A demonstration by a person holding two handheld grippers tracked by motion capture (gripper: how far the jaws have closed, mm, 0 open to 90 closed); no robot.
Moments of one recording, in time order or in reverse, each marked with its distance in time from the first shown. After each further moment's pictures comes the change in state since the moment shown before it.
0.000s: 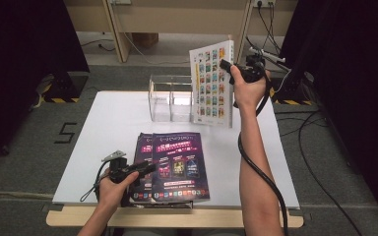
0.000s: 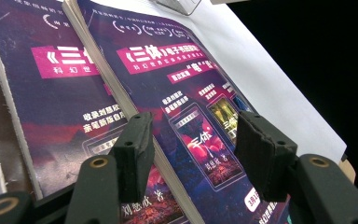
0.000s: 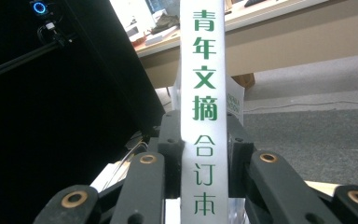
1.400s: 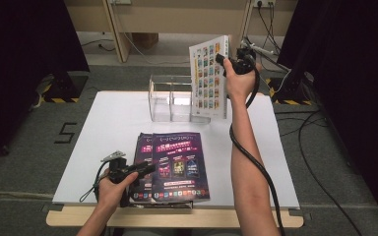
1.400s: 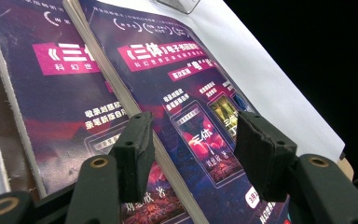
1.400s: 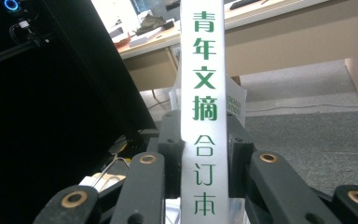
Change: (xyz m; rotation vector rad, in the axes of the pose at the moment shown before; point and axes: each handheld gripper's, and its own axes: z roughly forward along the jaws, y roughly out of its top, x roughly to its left) left arm 0.002 -0.001 -0.001 0.003 -0.004 -0.003; right arm -0.007 0.005 0.044 -0.007 -0.065 -0.009
